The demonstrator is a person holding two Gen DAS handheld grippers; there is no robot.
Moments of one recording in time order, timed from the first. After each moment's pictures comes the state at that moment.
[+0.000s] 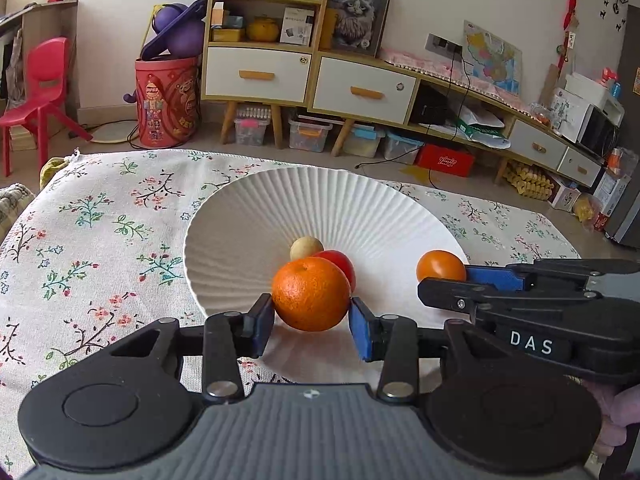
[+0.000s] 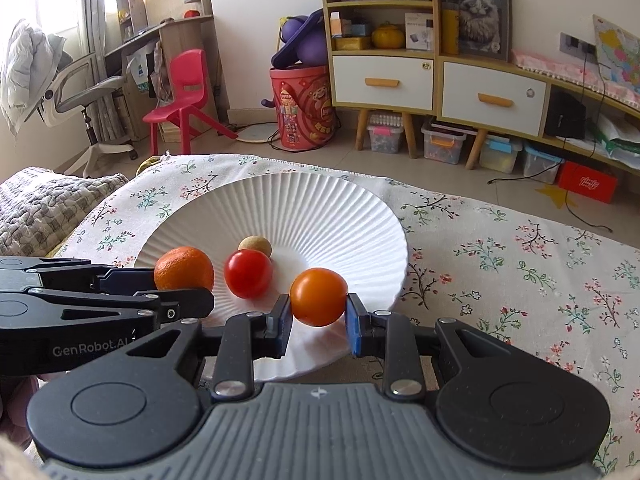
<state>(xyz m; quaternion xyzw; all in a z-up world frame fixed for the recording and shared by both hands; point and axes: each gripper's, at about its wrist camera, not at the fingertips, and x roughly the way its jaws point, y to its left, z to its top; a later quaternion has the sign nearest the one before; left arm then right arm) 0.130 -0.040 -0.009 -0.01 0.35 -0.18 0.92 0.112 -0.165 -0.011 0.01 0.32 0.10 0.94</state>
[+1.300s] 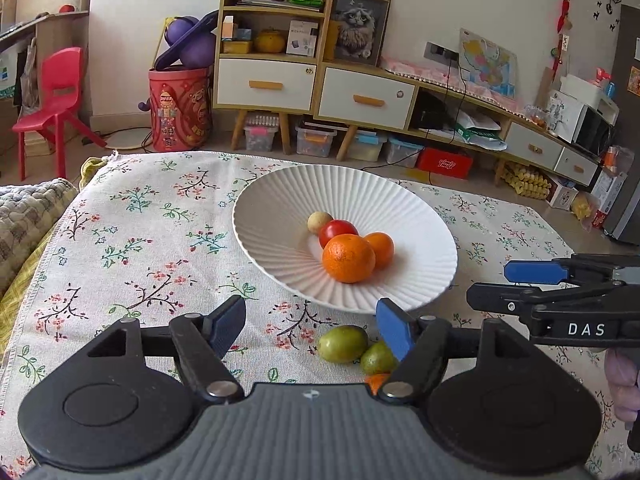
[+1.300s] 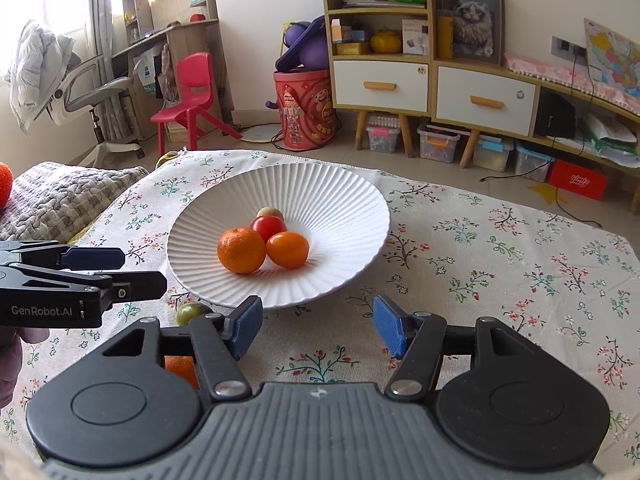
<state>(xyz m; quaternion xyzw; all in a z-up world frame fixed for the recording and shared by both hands) 0.083 -0.009 0.006 -0.01 0.34 -0.17 0.92 0.063 -0.170 0.002 0.01 0.32 0.09 0.94</state>
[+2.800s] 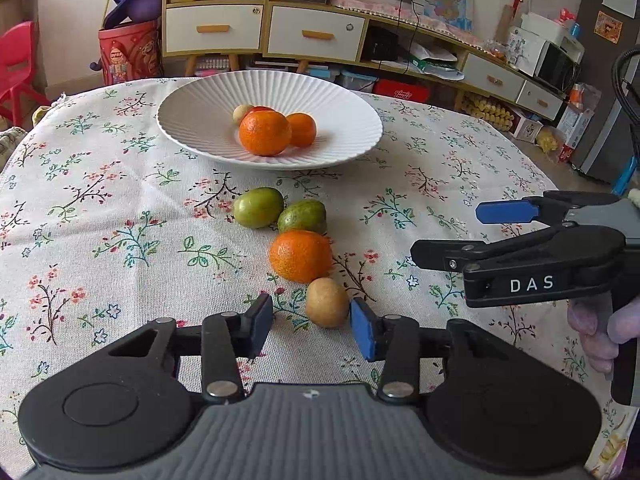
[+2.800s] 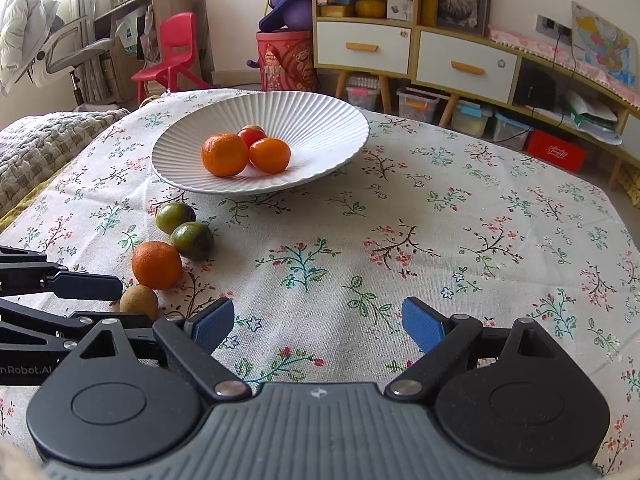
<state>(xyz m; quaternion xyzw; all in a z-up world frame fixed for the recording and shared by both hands) 0.031 -0.035 -0.032 0.03 0.41 -0.24 0.88 0.031 -0.167 -0.032 -0.02 0.36 0.06 0.93</state>
